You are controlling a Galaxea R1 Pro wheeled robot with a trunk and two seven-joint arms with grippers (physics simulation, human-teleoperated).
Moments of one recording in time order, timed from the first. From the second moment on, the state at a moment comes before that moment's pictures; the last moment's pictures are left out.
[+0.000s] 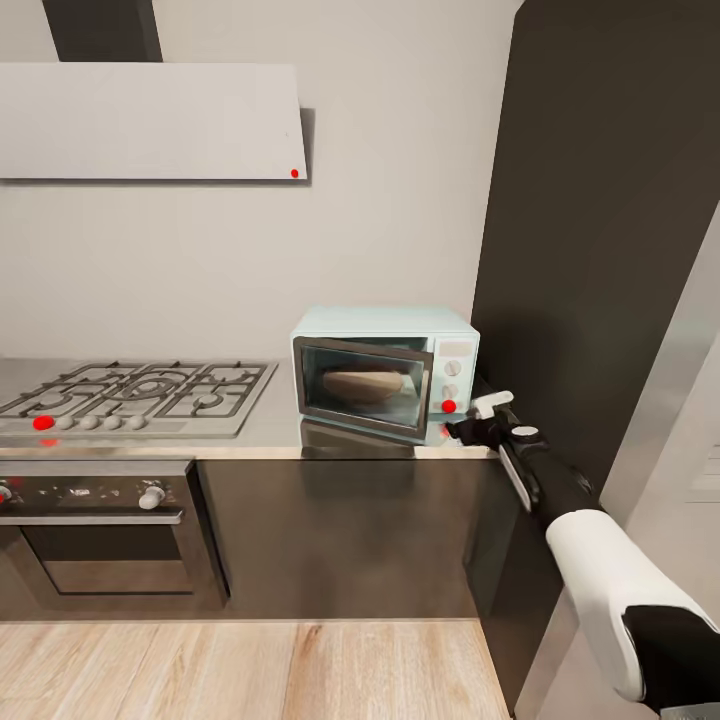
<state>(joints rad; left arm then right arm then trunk) 0.00 -0.02 0.01 -0.04 0.19 -0.05 0.00 -0.95 -0.07 0.01 -0.70 0.21 0.33 0.24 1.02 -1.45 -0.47</state>
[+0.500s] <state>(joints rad) 0.00 -0.02 0.01 -0.04 0.19 -0.05 0.00 -0.95 -0.03 -0.13 -0.71 0.18 0.33 0.18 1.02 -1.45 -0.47</state>
